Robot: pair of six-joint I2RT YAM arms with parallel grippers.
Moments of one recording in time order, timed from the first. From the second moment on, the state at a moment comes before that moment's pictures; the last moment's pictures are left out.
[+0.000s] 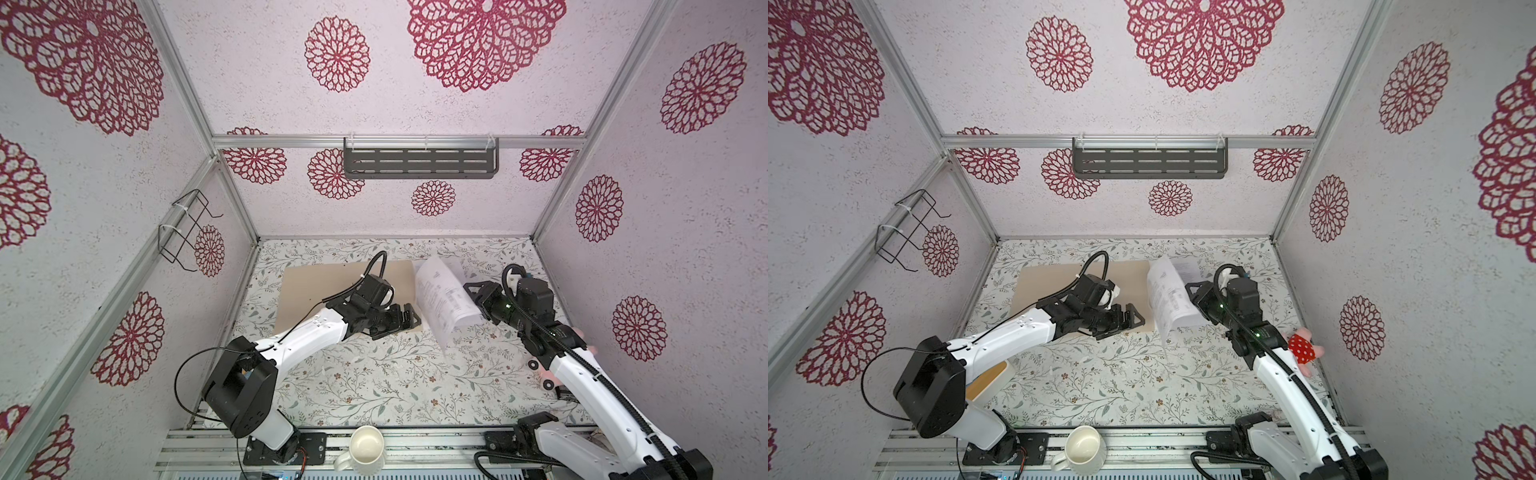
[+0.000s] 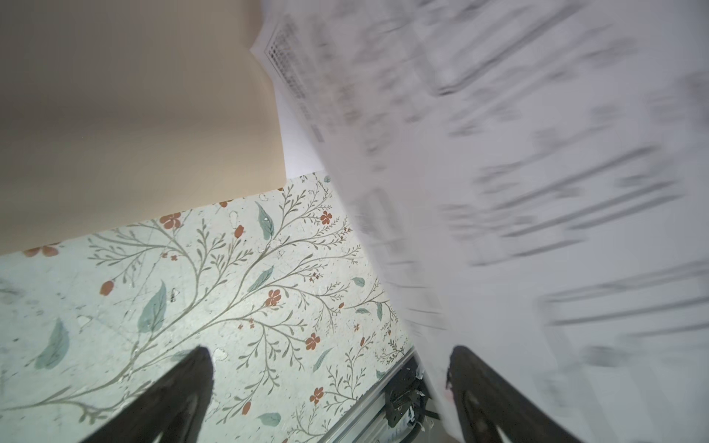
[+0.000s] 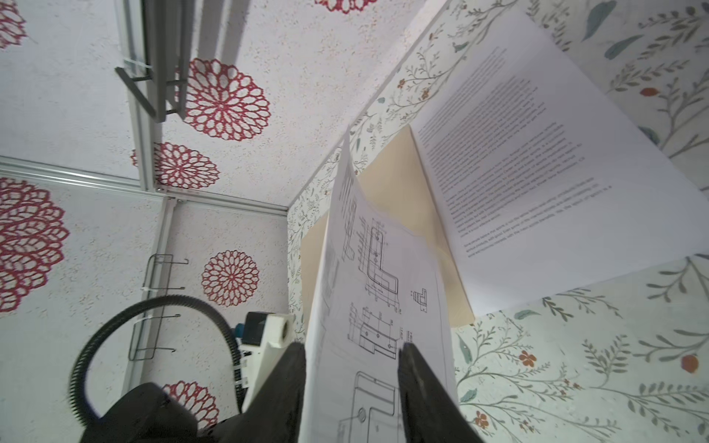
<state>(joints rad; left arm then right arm) -0.68 1.57 1.08 -0.35 0.38 -0.85 0.30 0.98 0.76 -0.21 -0.26 1.05</state>
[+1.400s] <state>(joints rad) -0.70 1.67 0.91 -0.24 0.41 -0.96 0.40 1.29 0.51 -0.18 -0.01 0.83</state>
